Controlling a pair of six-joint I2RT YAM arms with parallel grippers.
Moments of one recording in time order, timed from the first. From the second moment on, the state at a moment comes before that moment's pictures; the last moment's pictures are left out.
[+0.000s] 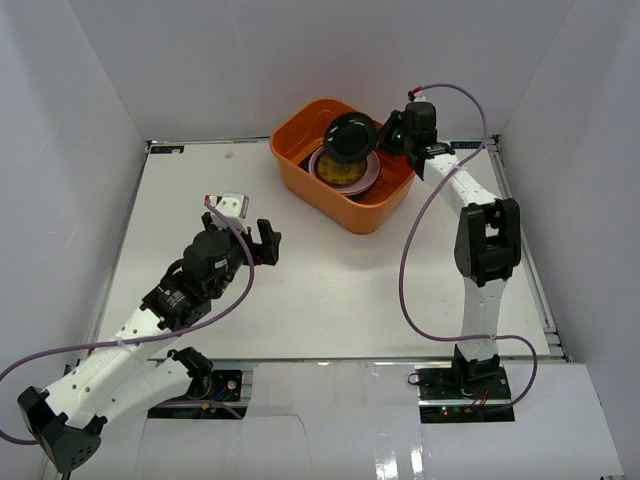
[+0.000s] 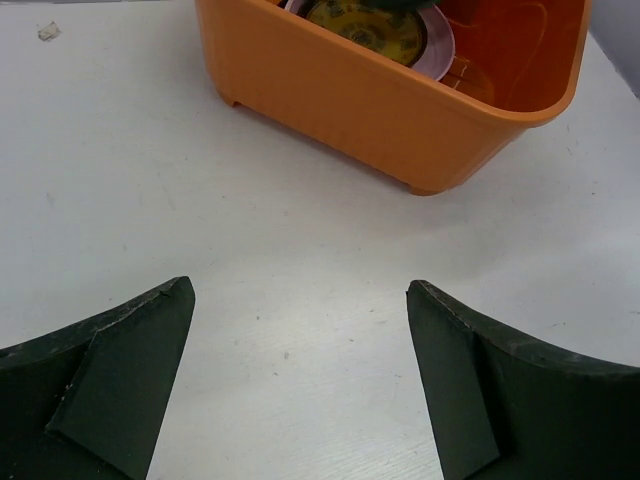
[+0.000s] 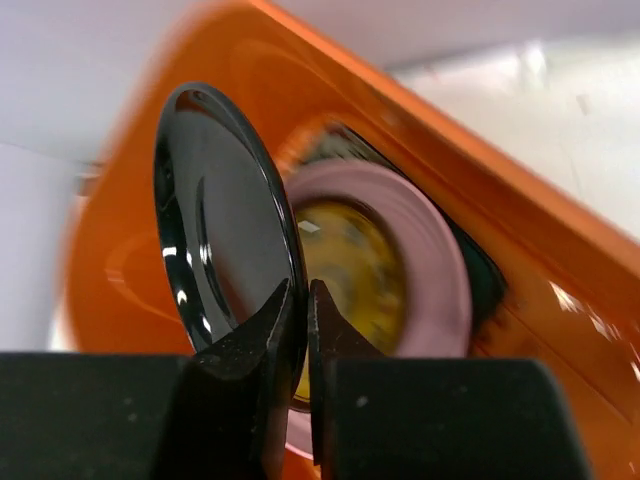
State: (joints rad) left arm -0.72 0.79 0.79 -0.26 -0.37 -0.27; right arm 0.27 2.05 1.79 -0.04 -0.20 0.59
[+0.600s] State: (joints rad) left arm -0.69 0.81 0.79 -0.24 -0.37 -0.27; right arm 0.29 1.74 1.61 -0.20 -0.16 0.48
